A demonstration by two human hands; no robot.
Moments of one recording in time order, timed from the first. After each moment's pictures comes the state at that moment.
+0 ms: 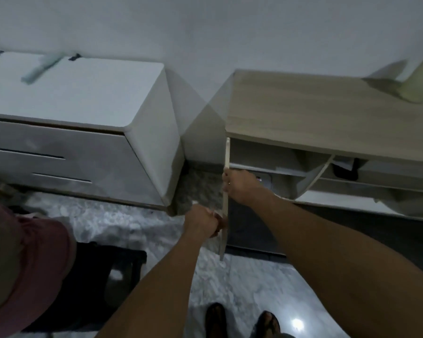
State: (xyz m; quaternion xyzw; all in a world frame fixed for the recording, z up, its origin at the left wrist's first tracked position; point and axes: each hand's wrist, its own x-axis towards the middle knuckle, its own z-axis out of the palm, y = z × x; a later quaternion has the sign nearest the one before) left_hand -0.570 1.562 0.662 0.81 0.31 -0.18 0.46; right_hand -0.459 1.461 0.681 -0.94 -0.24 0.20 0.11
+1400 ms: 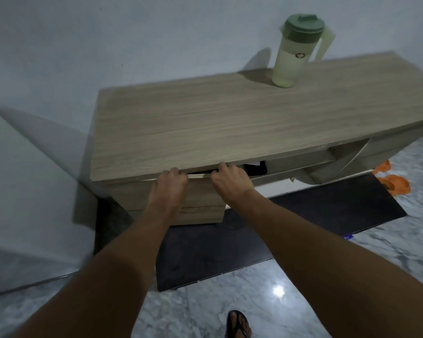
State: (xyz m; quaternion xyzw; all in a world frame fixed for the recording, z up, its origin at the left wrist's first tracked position) left_hand -0.349 1.402 0.676 0.99 -0.12 -0.04 -0.06; right_hand -0.358 1.249 0.694 -0.98 -0.15 0.09 -0.08
